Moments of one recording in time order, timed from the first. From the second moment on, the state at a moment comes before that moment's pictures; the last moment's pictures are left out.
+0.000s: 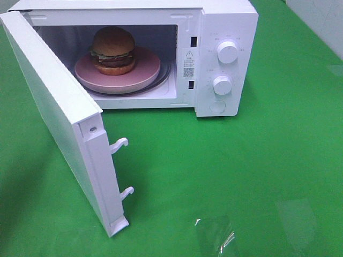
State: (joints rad) left arm -0.02 1.28 -0.28 0.36 -0.72 -0.32; right arm 0.01 0.00 -0.49 -0.06 0.97 0.03
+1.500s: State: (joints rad) left arm -0.53 1.73 -0.64 -0.03 -0.75 -0.12; right arm 0.01 0.00 -0.49 -0.06 0.97 0.03
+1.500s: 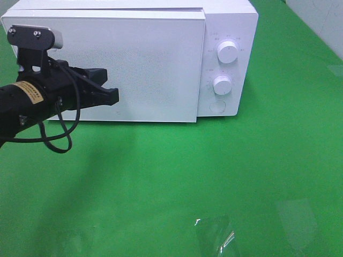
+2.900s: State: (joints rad) left arm -0.65 1.99 -1.09 -0.07 -0.50 -0.03; right arm 0.01 0.00 -0.49 -0.06 0.97 0.03
